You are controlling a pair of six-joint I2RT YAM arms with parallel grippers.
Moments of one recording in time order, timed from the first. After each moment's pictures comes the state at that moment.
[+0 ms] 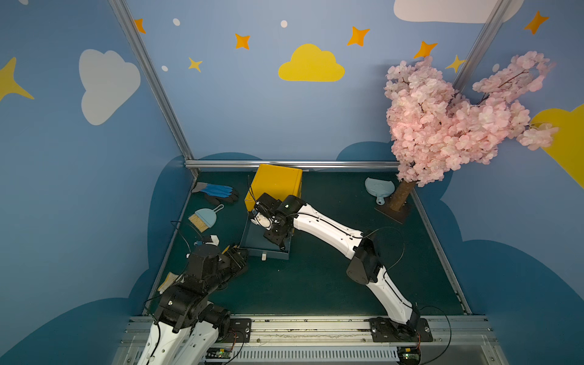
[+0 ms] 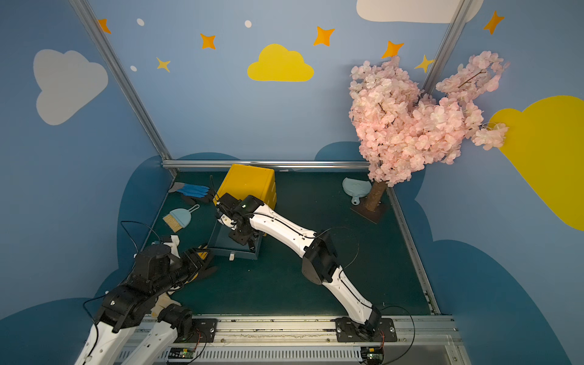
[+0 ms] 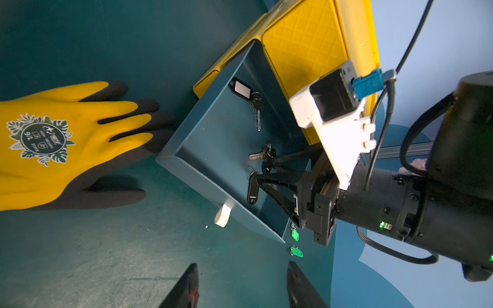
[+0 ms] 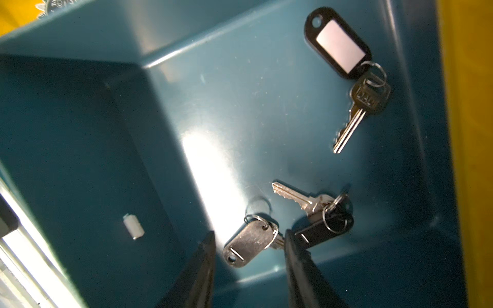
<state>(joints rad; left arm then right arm) -0.32 0.46 0.74 -0.94 0.10 -1.02 1.06 2.35 2.37 -1.26 0.02 -0.11</state>
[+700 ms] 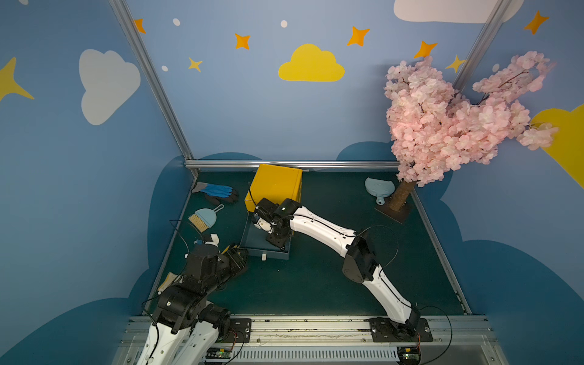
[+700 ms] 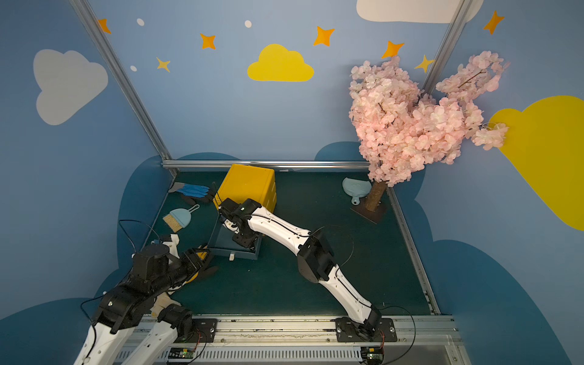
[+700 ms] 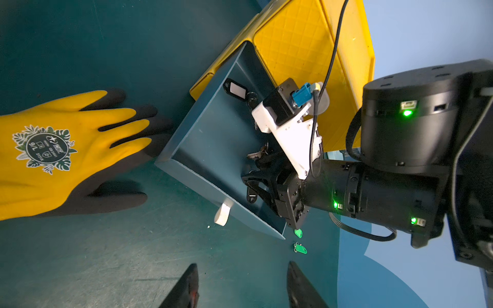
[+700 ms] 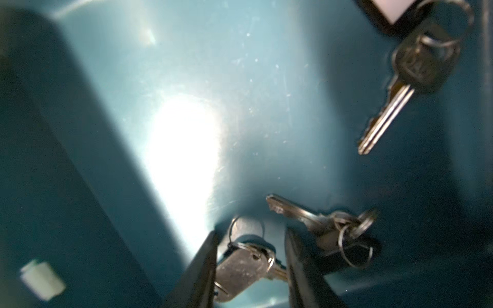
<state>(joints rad) -0.31 0.46 0.76 -0.95 0.11 -0.98 1.05 2.41 2.35 -1.27 0.06 -0.09</state>
